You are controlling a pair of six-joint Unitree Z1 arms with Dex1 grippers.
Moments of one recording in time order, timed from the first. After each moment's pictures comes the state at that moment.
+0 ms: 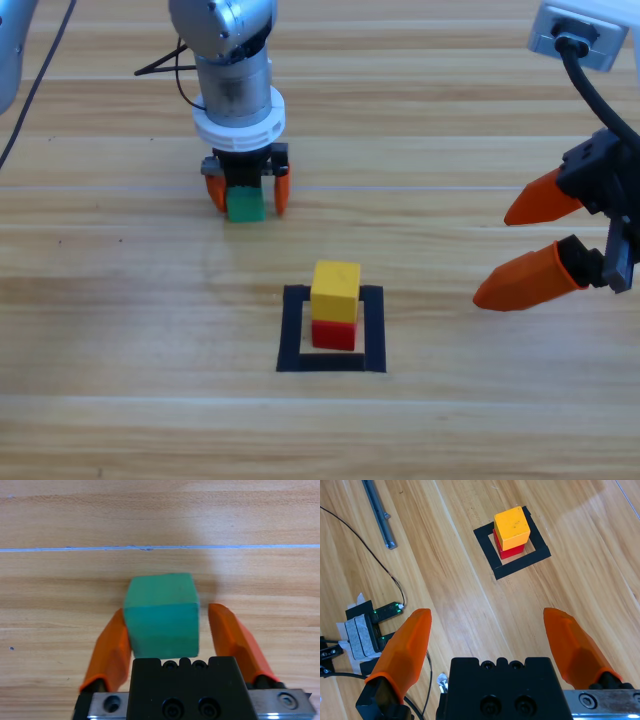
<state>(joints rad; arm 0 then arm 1) -0.51 2.55 -2.34 1.30 0.04 -0.59 0.78 1.55 -1.08 0.48 0.37 -0.23</state>
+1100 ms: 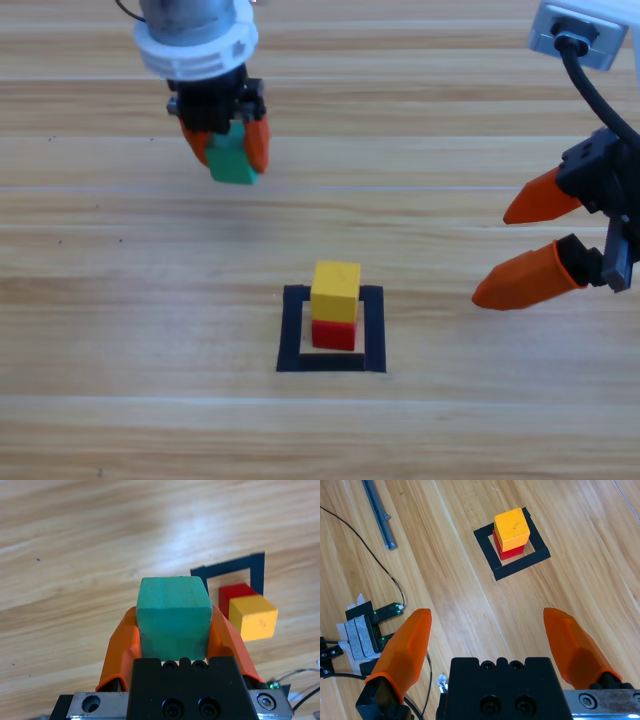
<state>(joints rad) -0.59 2.22 -2.20 1.41 -0.02 -0.45 0.78 1.55 -1.08 0.48 0.37 -0.23</state>
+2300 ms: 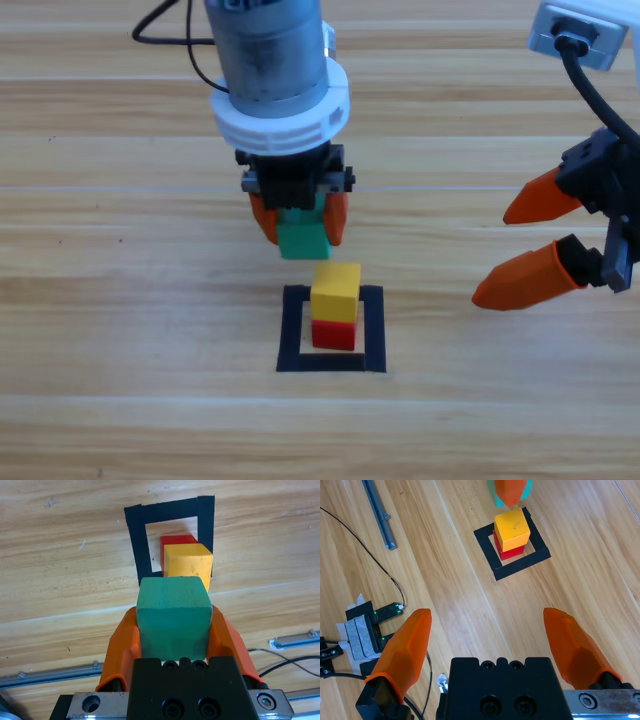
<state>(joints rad) -0.81 2.20 -2.14 1.41 -0.04 -0.80 0.78 1.55 -1.08 0.48 0.37 -0.23</state>
